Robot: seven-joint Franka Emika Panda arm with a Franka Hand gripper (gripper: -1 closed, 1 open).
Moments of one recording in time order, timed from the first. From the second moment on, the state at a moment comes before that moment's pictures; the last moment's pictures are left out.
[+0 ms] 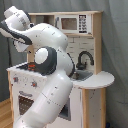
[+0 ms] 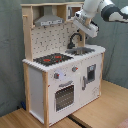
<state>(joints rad) -0.65 0.62 2.04 -1.56 -1.10 1.21 0.41</state>
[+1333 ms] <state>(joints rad) -0.56 0.34 2.01 -1.70 -0.96 1.37 0.29</state>
